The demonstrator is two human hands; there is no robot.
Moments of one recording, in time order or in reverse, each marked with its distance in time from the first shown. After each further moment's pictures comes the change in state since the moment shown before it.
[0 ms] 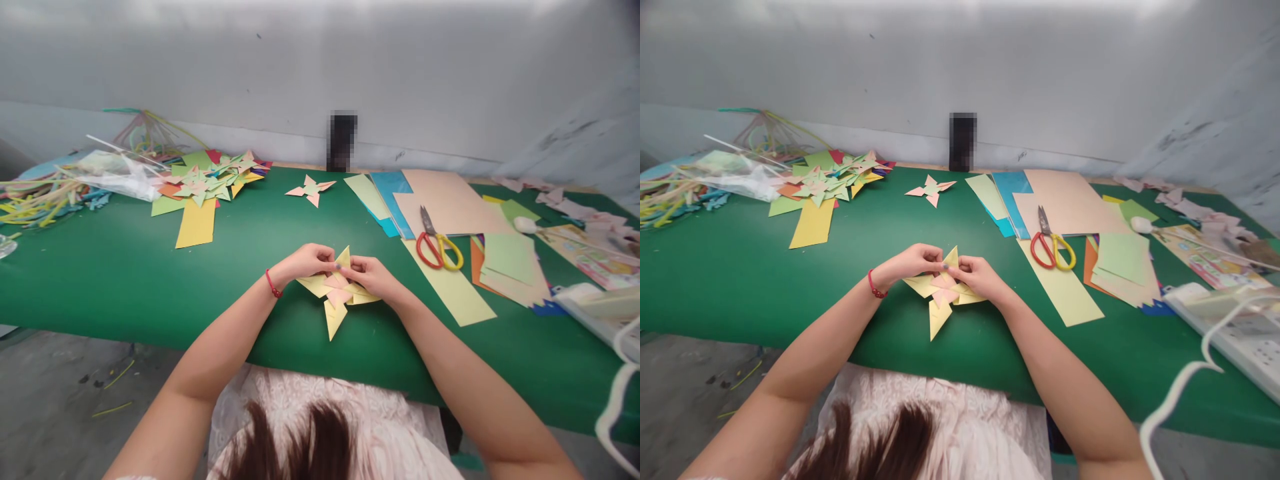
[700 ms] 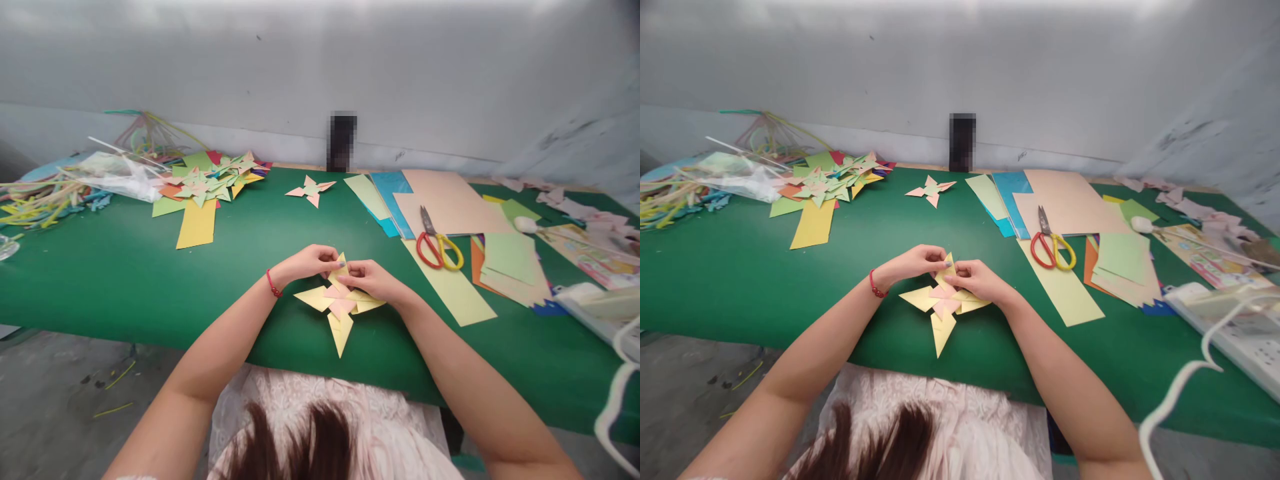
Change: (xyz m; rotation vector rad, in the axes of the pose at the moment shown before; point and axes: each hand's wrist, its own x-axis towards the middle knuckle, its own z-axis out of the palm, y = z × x) left_hand 0.001 0.003 0.002 -0.084 -0.057 0.041; right_hand -0.006 -0.007 -0.001 0.039 -0.154 0.055
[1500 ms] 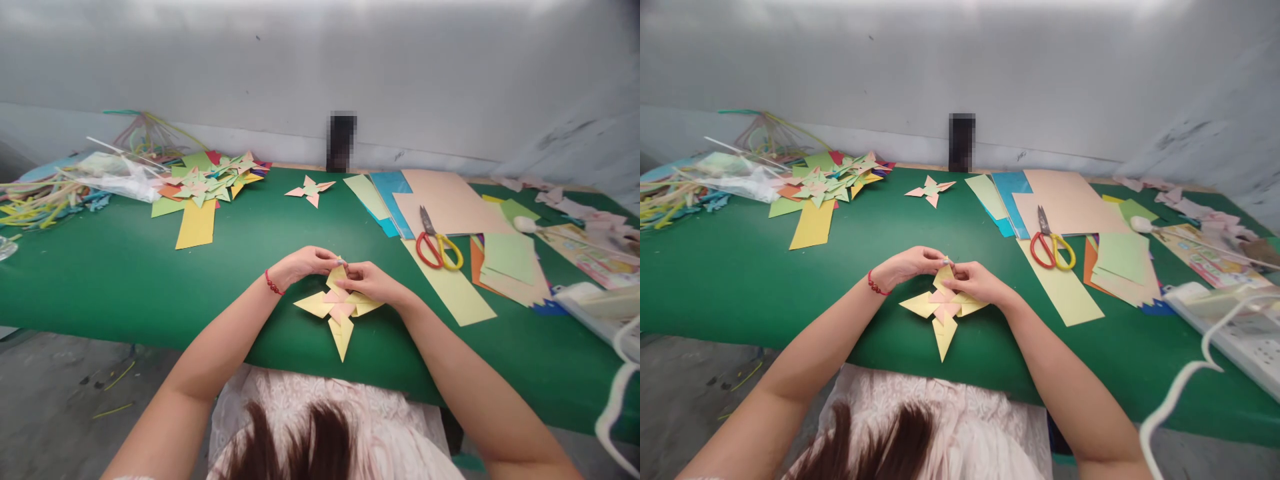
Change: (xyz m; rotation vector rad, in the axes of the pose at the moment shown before) left_hand 0.008 -0.016 -0.002 -0.421 -0.047 -0.166; right_hand 0.000 0.003 0.001 -0.005 -0.044 0.002
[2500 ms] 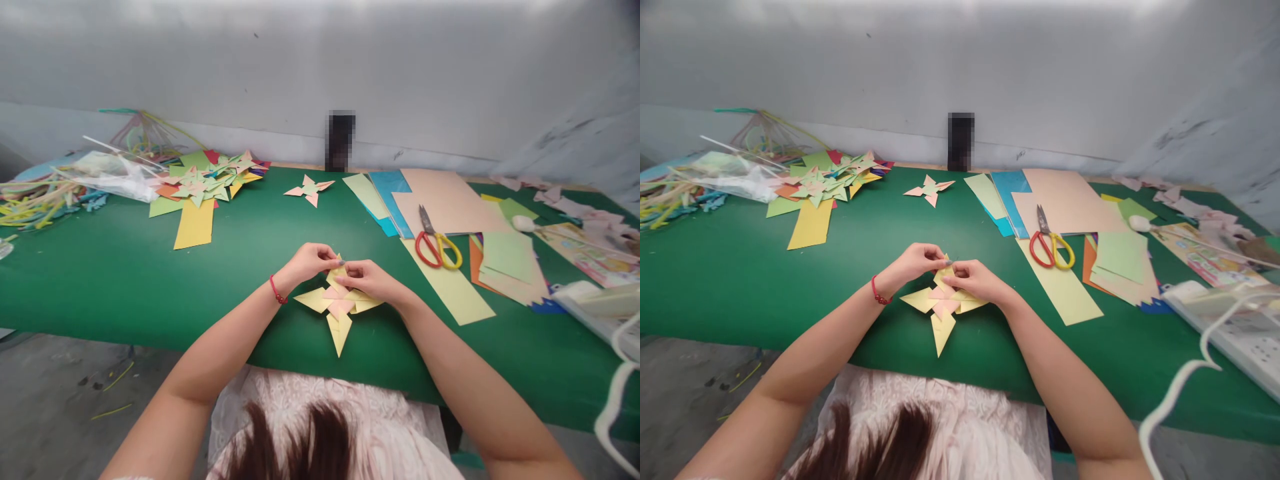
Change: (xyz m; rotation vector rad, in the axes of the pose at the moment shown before) left_hand 0.003 -0.006 0.012 0.333 0.299 0.194; right_hand 0.000 -0.002 -0.002 -0.109 0.065 -0.034
